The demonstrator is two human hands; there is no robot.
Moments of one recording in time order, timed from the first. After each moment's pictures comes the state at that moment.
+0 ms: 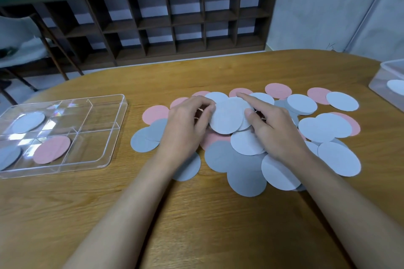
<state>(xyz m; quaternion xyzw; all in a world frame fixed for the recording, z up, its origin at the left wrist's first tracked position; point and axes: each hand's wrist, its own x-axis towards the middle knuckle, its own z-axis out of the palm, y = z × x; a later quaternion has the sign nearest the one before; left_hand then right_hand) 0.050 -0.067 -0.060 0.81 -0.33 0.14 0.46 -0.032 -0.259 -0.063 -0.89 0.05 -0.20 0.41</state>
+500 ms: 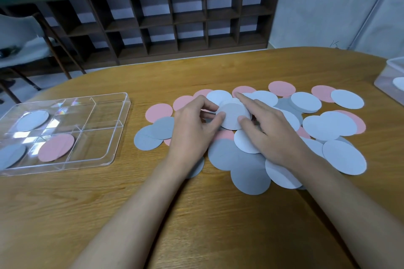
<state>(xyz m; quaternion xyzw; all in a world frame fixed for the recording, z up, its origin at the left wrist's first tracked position) 0.040 -0.075 -0.066 0.82 -0.24 0.10 0.51 -0.036 -0.248 -0.064 -0.92 0.01 -0.15 0.36</state>
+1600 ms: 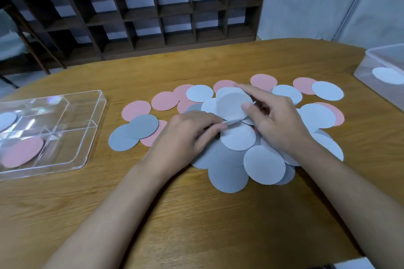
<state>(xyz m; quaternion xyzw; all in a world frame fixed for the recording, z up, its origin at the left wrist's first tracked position) 0.027 -0.078 -0.067 0.81 -0.48 0.11 0.33 -0.042 -0.300 -0.068 -0.88 0.02 -0.20 0.42</state>
